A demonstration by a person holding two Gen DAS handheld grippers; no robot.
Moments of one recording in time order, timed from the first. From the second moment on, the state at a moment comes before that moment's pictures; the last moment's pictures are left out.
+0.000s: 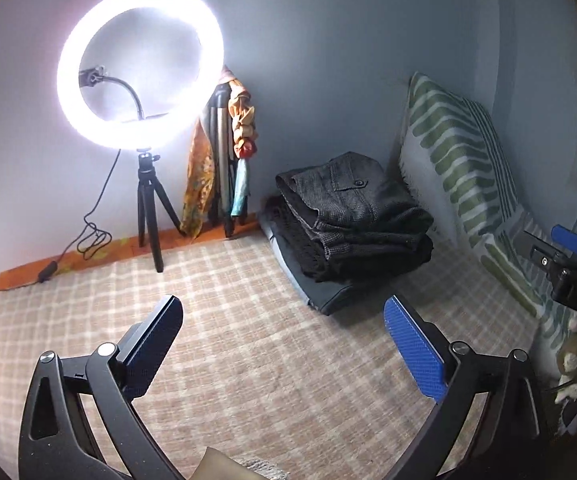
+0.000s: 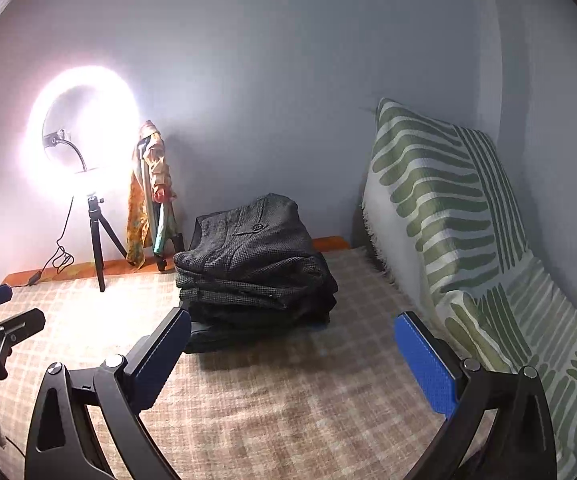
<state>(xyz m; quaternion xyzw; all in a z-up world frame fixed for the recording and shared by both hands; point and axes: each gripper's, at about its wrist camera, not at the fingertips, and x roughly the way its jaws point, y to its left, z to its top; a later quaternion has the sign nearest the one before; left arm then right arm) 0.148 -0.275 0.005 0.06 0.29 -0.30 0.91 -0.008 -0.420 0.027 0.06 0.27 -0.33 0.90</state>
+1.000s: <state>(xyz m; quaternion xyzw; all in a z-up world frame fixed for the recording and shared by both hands) 0.147 -0.274 0.005 0.07 0.29 -0.29 0.91 -0.004 -0.414 0.023 0.05 0.27 -0.33 0.90</state>
